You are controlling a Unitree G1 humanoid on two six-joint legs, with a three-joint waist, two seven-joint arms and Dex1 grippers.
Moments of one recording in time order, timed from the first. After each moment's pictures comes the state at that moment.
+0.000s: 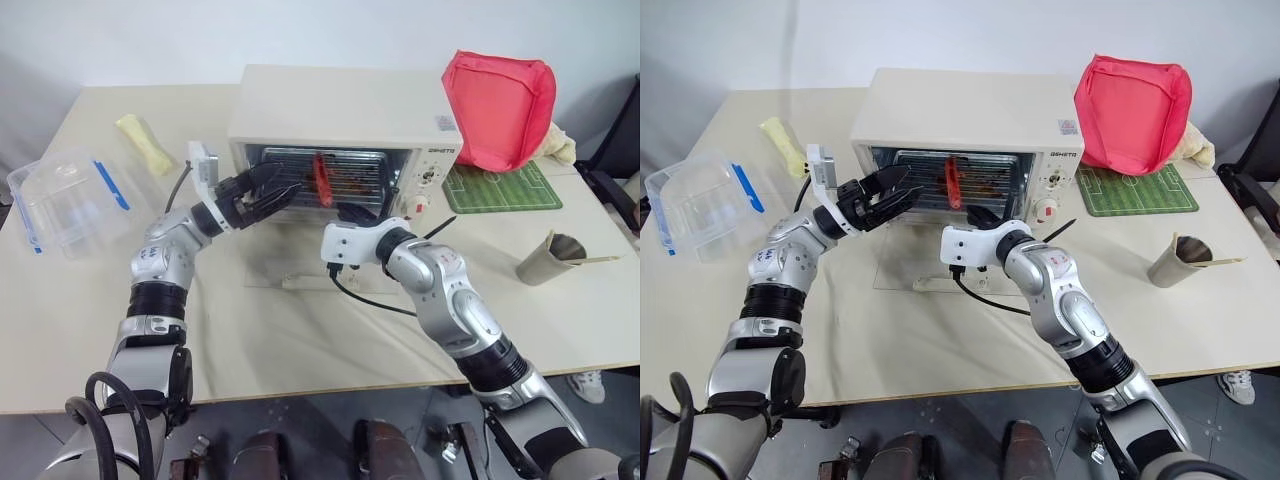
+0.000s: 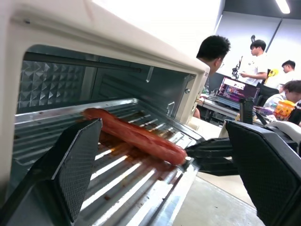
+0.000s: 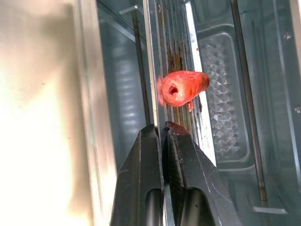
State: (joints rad) left arm -0.89 0.39 0.19 0.65 -0.52 0.23 -1.06; right arm -0.64 -0.37 0.41 -0.16 -0.77 0.24 0.53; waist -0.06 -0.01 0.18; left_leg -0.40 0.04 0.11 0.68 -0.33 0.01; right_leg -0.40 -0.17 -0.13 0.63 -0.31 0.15
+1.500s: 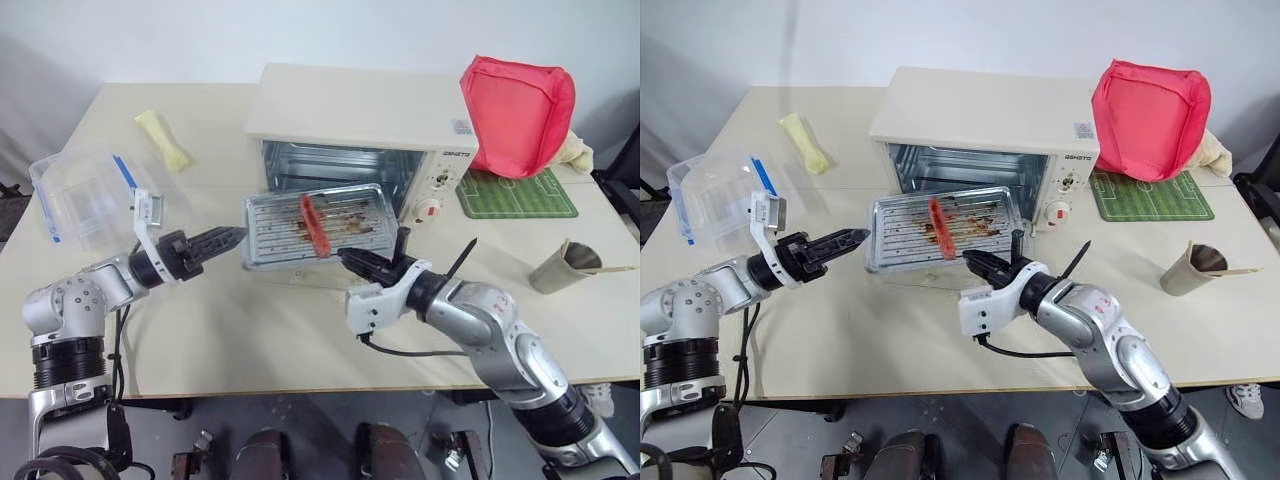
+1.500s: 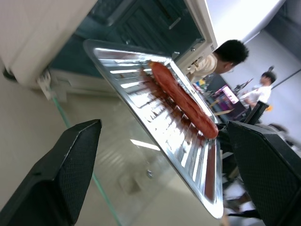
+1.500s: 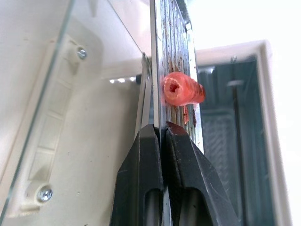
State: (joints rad) left arm -0.55 0.62 0.37 0.17 -0.86 1.11 -0.87; right arm -0.38 -0.60 0.32 -0.45 -0.68 -0.10 0.61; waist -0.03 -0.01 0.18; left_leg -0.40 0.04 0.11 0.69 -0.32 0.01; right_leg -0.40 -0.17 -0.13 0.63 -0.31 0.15
